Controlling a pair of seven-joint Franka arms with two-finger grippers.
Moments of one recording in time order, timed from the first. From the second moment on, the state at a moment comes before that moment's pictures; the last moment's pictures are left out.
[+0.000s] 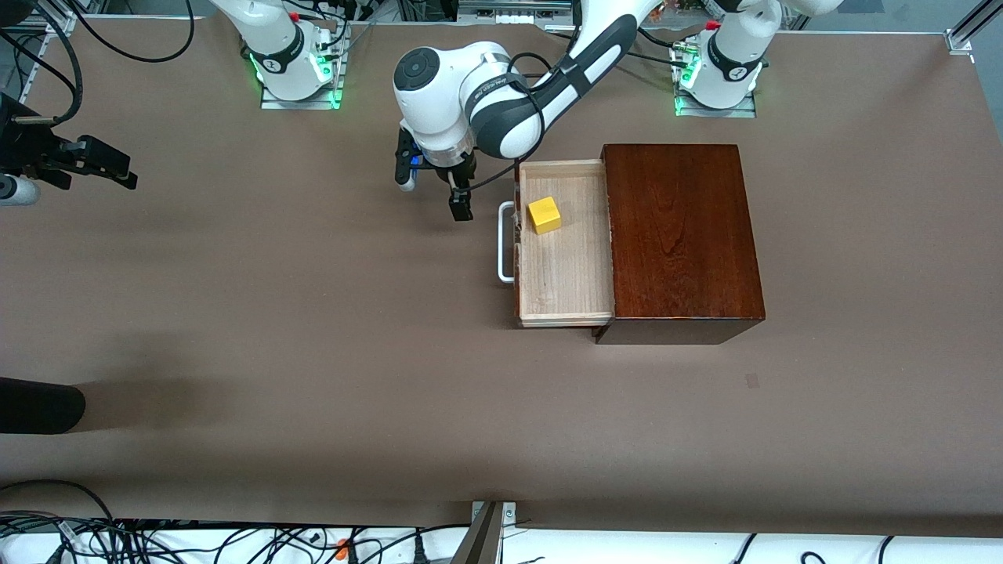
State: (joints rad) left arm -0.76 0.74 -0.33 -1.33 0.34 1.90 0.41; right arm -0.06 -0.02 0.01 -1.67 0.01 1.58 -0.05
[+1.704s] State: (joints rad) left arm -0.66 0.71 -0.30 -1.35 0.36 1.83 0.50; right arm -0.06 -0.02 0.01 -1.67 0.01 1.57 -0.06
